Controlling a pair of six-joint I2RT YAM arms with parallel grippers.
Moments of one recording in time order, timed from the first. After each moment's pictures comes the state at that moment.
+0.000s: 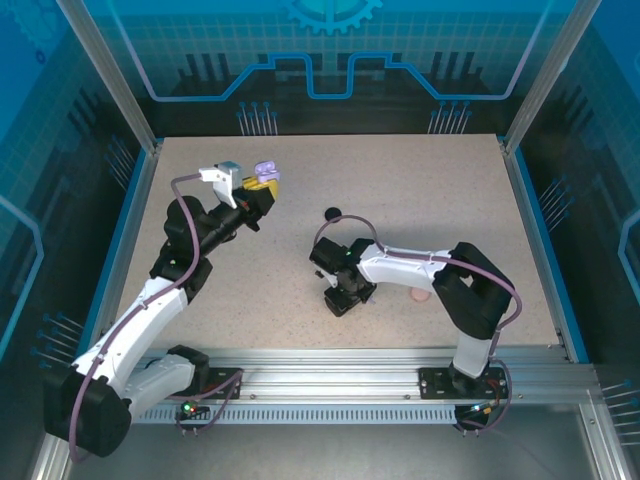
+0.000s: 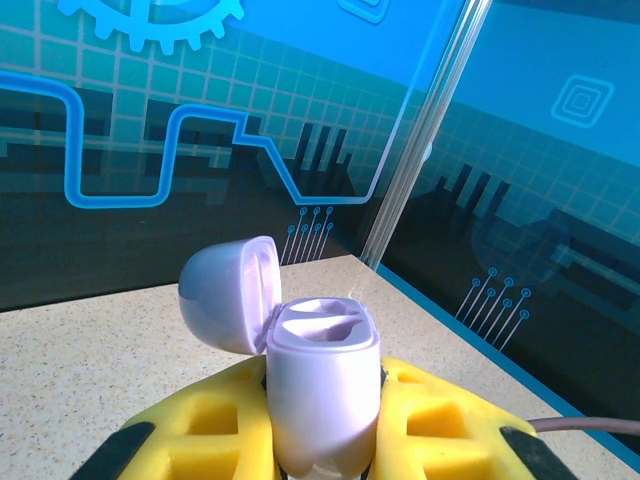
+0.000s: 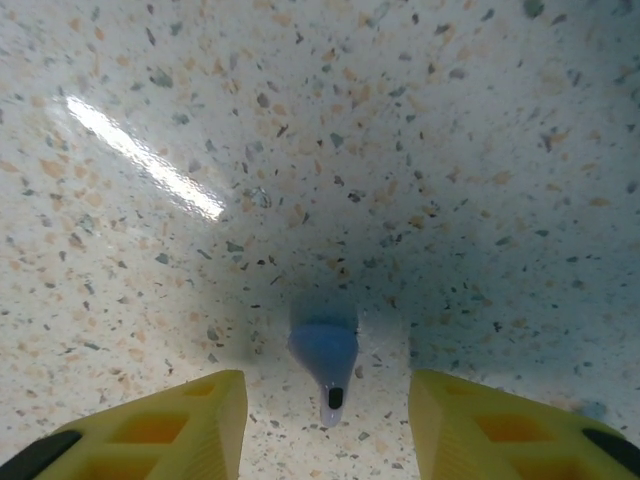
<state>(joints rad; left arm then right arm) -0.28 1.00 0.75 0.31 0.37 -0.33 0.91 1.81 1.14 -0.83 -0.02 0.25</state>
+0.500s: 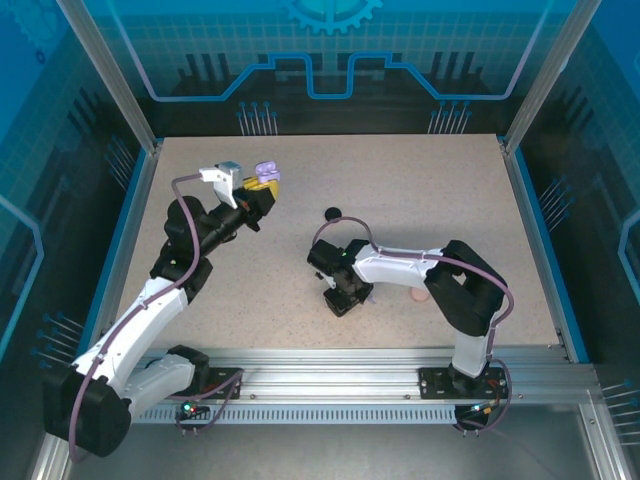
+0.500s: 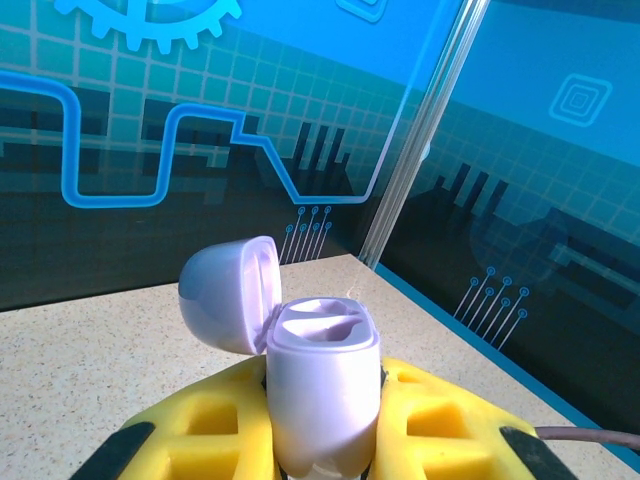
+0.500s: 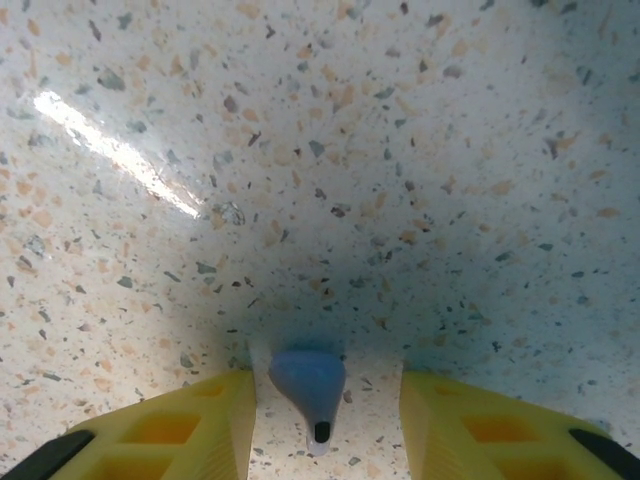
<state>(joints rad) -0.29 1.00 0.75 0.31 0.37 -0.33 0.91 1.85 1.17 -0.84 0.01 0.26</state>
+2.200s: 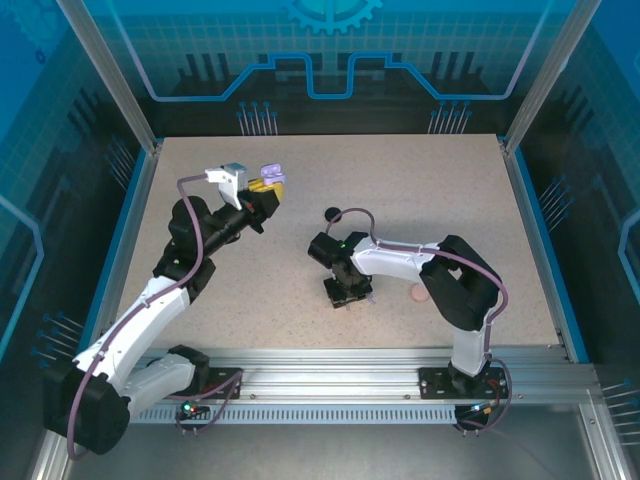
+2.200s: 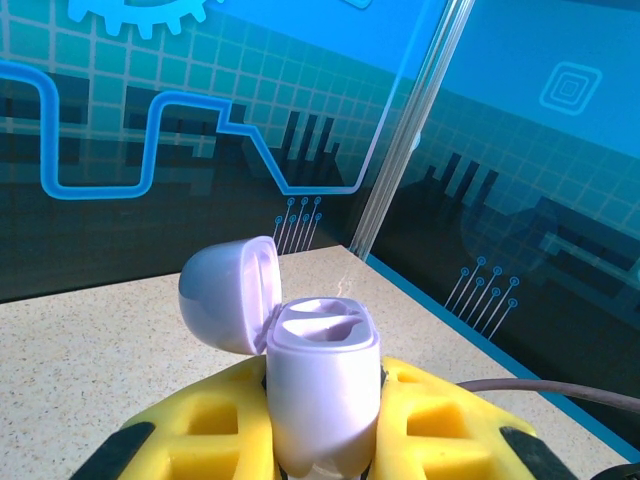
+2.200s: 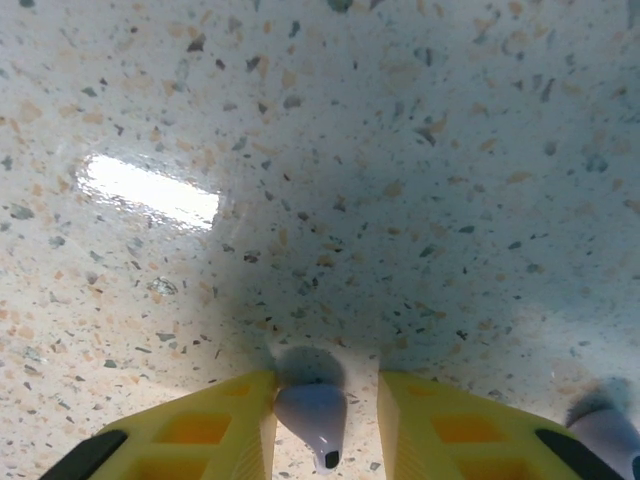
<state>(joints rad) -0.31 1.01 0.75 0.31 0.37 -0.32 0.87 1.89 1.22 -0.88 -0.03 0.56</state>
